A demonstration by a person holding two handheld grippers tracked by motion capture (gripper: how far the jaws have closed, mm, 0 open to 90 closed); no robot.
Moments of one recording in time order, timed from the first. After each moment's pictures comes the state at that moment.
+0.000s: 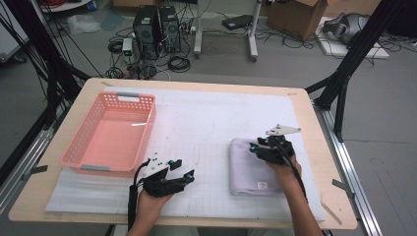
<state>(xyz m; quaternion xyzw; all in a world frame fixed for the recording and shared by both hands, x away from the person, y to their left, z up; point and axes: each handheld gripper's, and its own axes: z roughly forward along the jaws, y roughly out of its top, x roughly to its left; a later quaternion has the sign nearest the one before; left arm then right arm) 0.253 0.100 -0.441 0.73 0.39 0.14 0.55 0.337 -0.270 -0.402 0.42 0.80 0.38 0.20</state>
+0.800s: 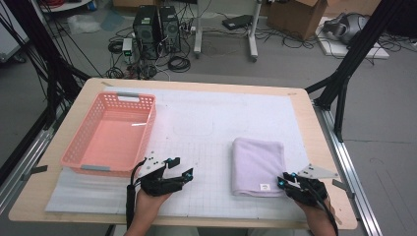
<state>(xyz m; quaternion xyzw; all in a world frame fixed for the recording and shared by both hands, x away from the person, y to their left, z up) 0.252 0.105 -0.436 0.71 0.38 0.14 0.58 0.233 -0.341 -0.434 0.44 0.79 0.37 0.20</state>
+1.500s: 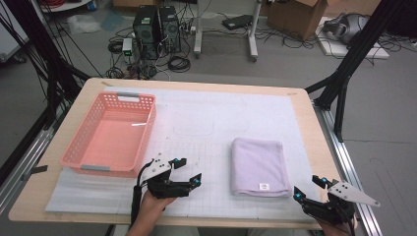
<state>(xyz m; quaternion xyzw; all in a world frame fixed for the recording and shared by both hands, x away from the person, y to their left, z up) 0.250 0.089 -0.438 0.71 0.34 0.11 0.61 0.182 -0.377 -0.419 0.45 0.72 0.45 0.27</state>
